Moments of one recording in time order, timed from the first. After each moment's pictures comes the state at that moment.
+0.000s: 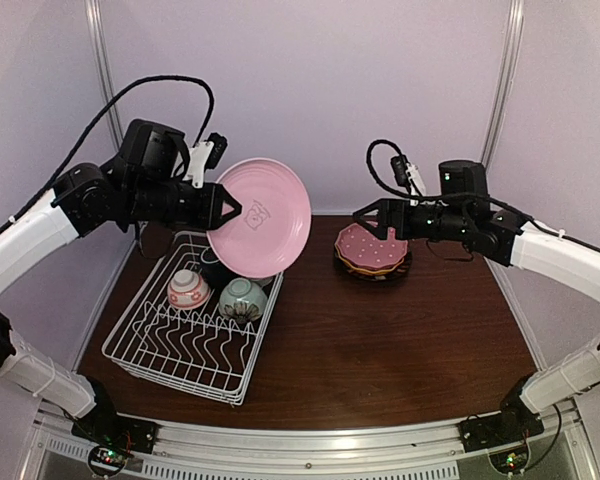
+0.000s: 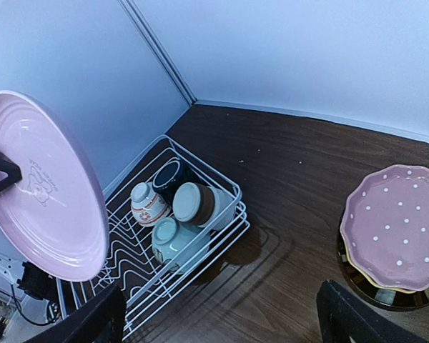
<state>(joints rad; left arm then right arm) -0.83 1.34 1.53 -0.76 -0.13 -0.34 0.58 1.32 1.13 -0.15 -0.27 0.37</state>
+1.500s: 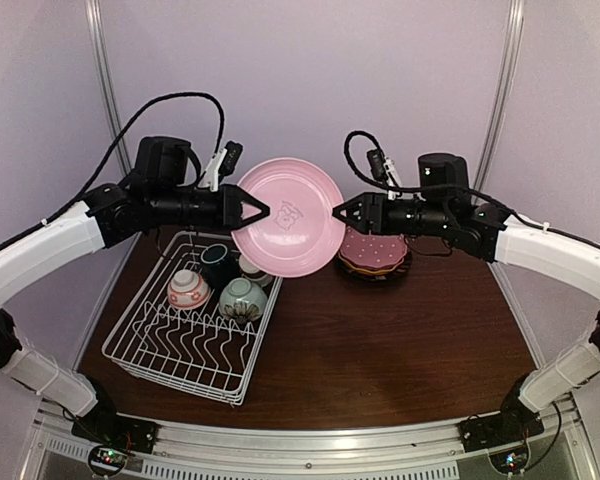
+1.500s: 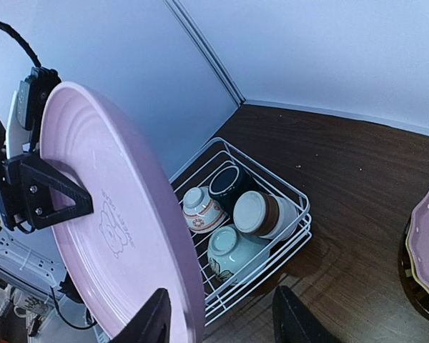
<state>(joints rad) -0.72 1.38 1.36 -0.36 0.31 -0.48 0.69 1.41 1.22 -0.07 -0.34 0.48</state>
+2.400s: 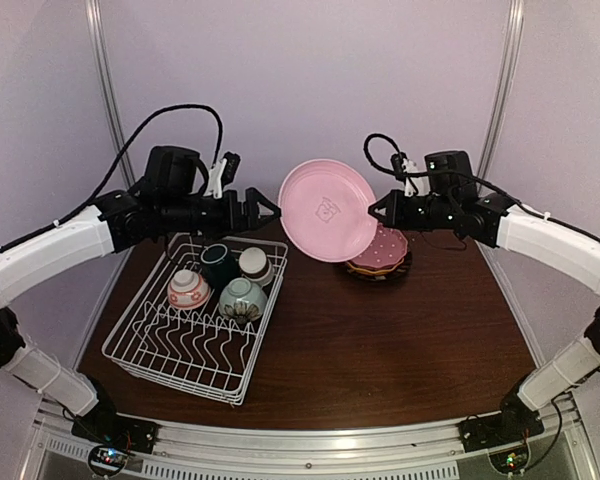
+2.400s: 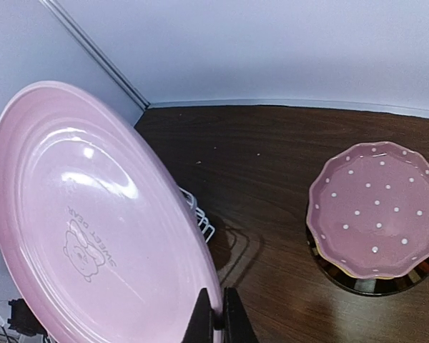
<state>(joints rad) -0.72 1.41 1.30 -0.32 0.21 -0.57 0.58 1.45 1.27 -0.25 -0.16 0.46</state>
